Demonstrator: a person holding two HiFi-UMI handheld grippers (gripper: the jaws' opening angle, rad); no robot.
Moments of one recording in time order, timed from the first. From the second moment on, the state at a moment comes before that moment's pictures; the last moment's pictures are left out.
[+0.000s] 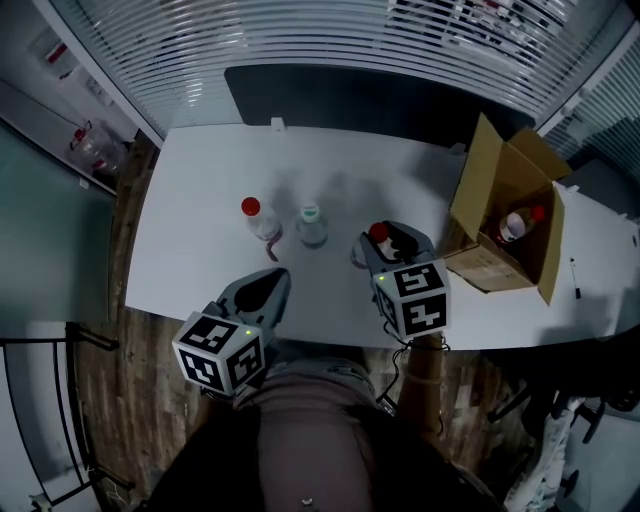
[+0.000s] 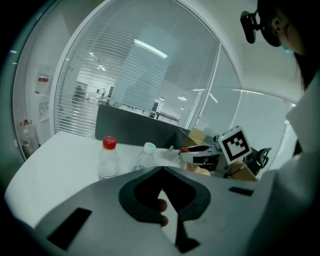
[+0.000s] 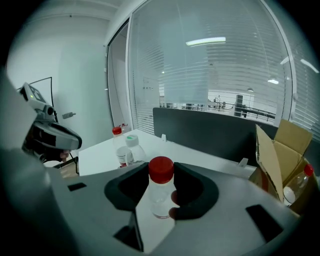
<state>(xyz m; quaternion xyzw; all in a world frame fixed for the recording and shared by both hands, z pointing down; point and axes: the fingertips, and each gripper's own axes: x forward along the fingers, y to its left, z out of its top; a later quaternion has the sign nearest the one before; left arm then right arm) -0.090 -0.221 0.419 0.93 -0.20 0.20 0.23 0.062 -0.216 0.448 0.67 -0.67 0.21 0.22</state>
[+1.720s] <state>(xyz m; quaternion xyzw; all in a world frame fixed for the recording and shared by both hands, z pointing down) -0.070 -0.170 0.396 0.93 -0.22 0.16 0.23 0.058 -0.181 0.463 0.64 -0.70 0.22 0.24</state>
